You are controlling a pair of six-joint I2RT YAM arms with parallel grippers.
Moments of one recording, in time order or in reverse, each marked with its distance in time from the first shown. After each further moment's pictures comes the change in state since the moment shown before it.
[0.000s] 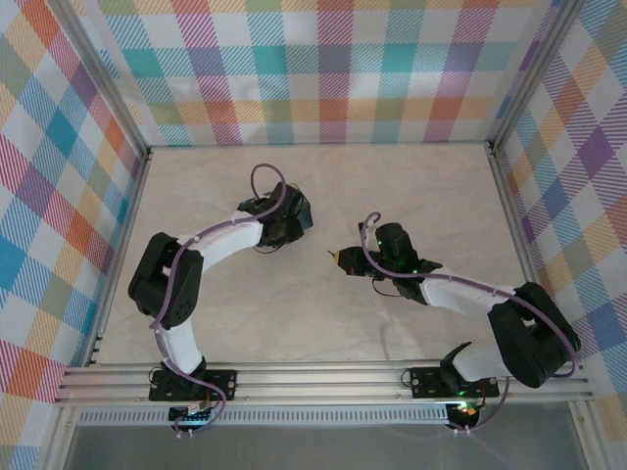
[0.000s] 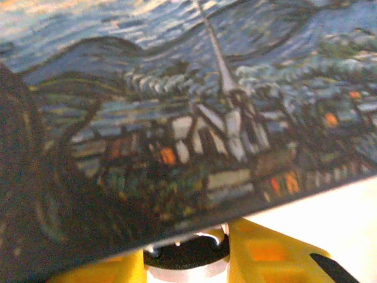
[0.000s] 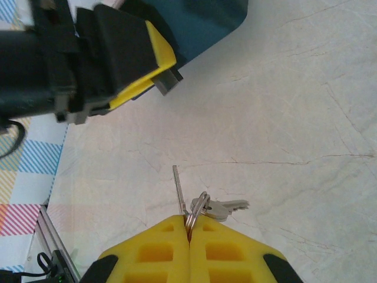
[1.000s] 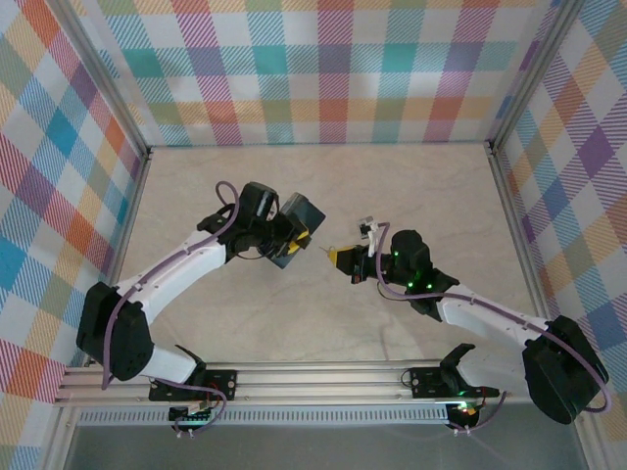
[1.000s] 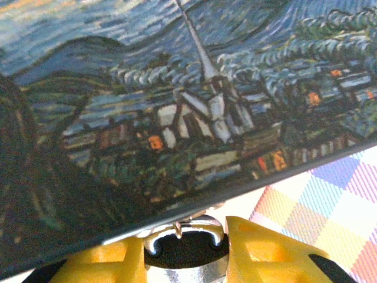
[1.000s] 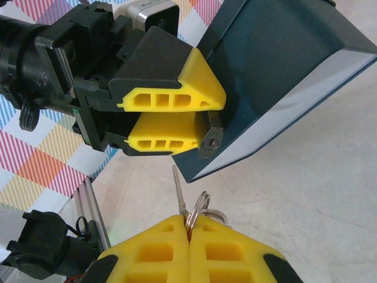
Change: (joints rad) left arm 0.007 -0.367 -0.148 0.006 0.412 -0.483; right arm 0.050 -0.220 -0.072 0.146 -0.090 -0.177
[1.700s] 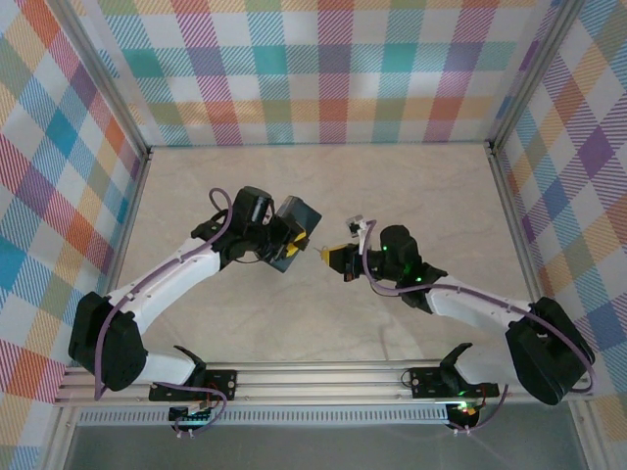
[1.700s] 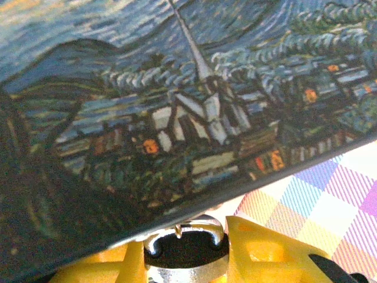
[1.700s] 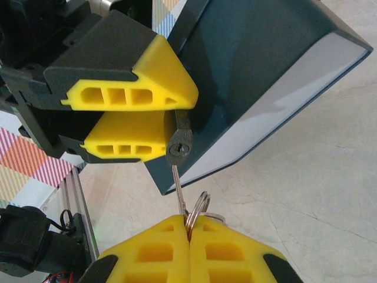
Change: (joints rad) left arm 0.000 -0.058 -0.061 0.035 0.004 -0.076; right arm 0.026 0.126 0.055 0.013 0.000 -0.044
